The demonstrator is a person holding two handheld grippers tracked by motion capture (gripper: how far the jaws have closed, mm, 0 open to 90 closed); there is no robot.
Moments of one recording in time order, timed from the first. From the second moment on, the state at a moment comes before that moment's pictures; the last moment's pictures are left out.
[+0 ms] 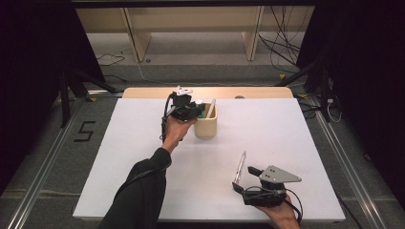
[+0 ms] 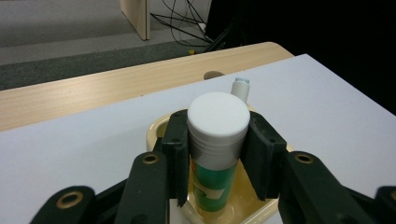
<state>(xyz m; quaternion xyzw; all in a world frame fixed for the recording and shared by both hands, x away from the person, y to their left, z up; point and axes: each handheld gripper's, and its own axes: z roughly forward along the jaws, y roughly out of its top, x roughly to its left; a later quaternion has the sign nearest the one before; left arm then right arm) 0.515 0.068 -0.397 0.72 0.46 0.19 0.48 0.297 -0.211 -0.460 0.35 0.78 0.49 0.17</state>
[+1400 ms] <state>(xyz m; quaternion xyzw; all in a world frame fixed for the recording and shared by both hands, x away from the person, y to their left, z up) 0.464 0.105 -0.376 0.72 0.47 0.14 0.50 0.298 -0.214 -0.460 0.36 0.78 0.49 0.17</state>
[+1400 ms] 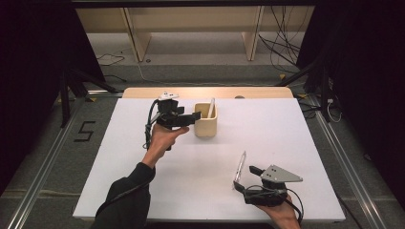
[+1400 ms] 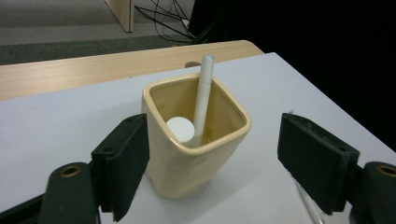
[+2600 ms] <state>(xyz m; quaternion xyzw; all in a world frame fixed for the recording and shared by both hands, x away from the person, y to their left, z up) 0.395 0.107 -0.423 0.75 0.44 0.13 0.47 0.297 -0.226 -0.459 0.37 0.76 0.49 0.19</state>
